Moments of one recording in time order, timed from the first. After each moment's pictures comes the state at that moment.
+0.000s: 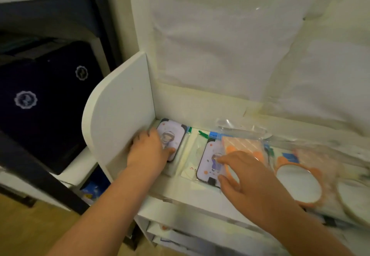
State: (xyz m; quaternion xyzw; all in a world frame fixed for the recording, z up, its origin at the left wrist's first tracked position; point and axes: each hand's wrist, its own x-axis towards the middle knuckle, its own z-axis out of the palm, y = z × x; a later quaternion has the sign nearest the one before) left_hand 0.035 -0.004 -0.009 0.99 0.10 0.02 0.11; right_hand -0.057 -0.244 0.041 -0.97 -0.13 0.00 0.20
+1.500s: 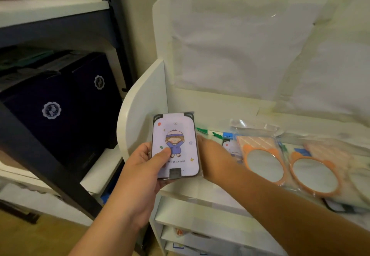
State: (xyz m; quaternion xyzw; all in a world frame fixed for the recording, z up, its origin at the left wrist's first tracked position) left_hand -0.065 0.040 0.073 0.59 0.13 -0.06 0.79; right_hand 0.008 -0.117 0.024 -0.93 -0.09 0.04 0.34
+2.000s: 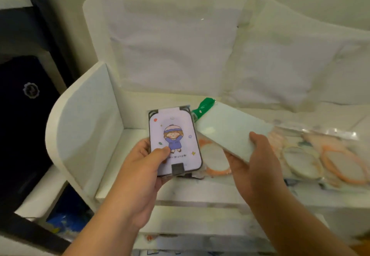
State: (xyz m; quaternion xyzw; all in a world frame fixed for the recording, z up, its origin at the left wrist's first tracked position) left_hand -0.067 -0.045 0.084 0.58 0.06 -0.13 0.80; right_hand -0.088 -0.235 0.081 -0.36 0.28 -0.17 0.87
